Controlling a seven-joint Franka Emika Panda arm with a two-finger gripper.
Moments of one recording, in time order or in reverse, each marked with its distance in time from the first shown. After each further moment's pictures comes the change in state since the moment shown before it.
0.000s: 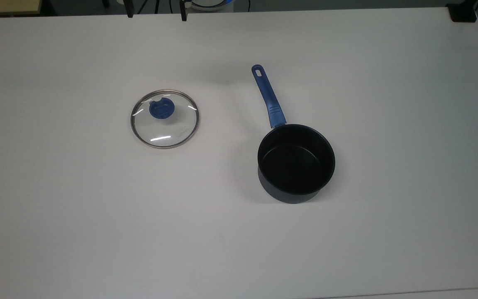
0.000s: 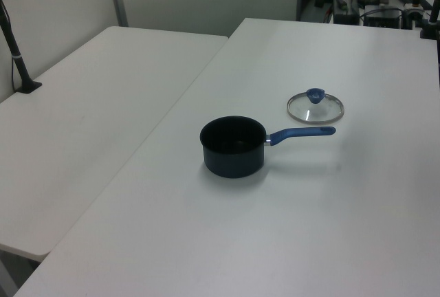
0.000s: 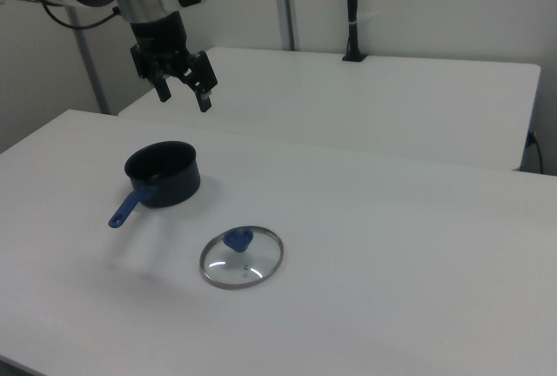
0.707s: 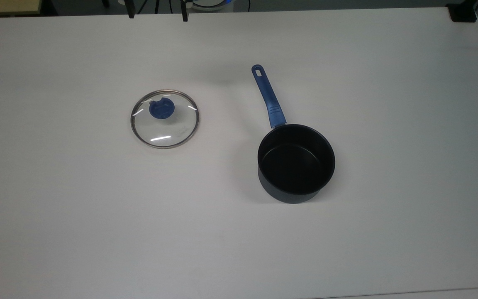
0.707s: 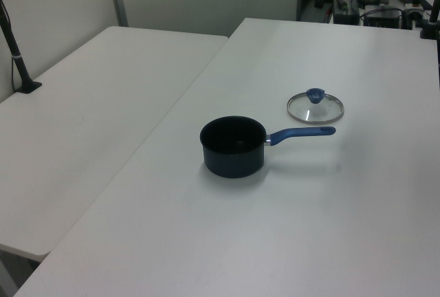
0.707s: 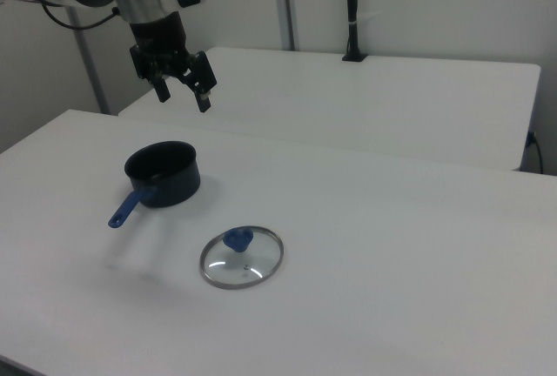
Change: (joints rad) arm -0.002 0.001 0.005 0.000 0.000 0.000 0.000
